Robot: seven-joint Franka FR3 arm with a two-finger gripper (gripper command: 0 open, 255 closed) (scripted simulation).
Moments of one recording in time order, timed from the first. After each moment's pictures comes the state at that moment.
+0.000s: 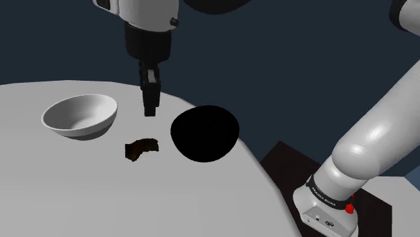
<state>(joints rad) -0.22 -0.06 0.97 -1.79 0.00 1.90 -0.37</state>
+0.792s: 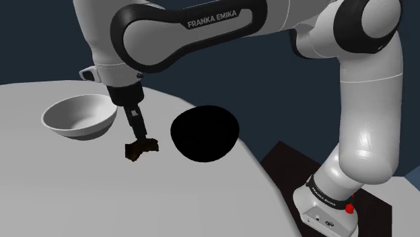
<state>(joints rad) -0.02 0.52 0.89 -1.54 -0.37 1.78 -0.39</state>
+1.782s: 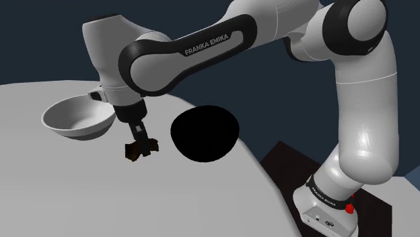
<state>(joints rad) -0.02 0.57 0.87 -1.60 -0.40 1.86 -0.39</state>
